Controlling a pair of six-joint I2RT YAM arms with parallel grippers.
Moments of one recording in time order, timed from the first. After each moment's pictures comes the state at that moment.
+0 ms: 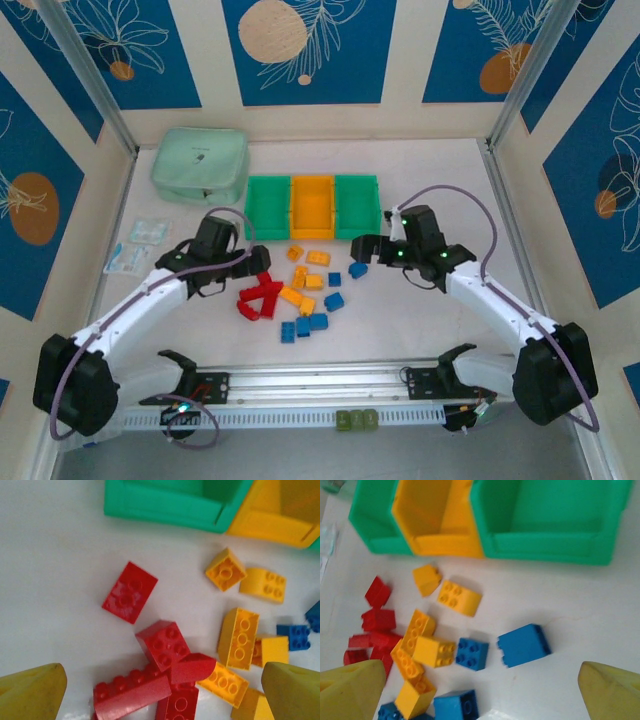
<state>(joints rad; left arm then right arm) -0.45 1.15 0.77 -0.58 0.05 -0.58 0.43 1.15 0.74 -0.38 -0.29 0.48</state>
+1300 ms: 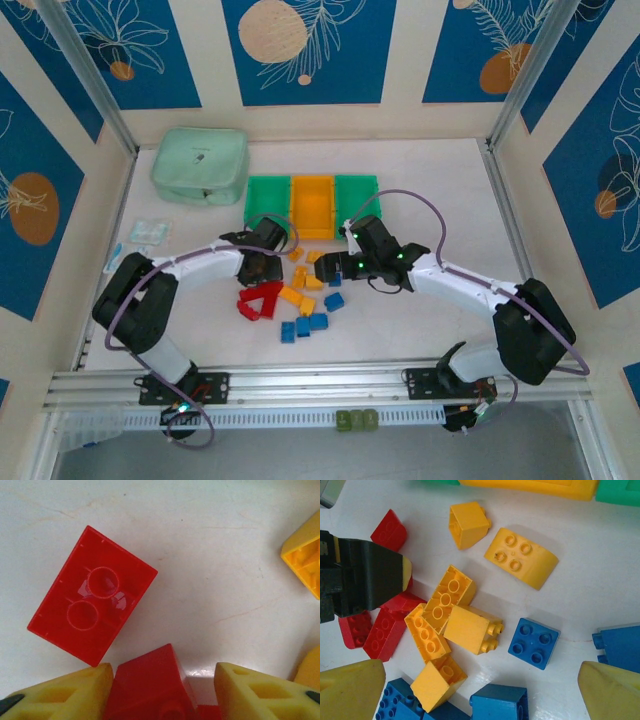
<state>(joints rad) -0.63 1.62 0.93 -0.58 -0.14 -0.70 0.70 1.37 0.82 -0.32 -0.20 0.51</state>
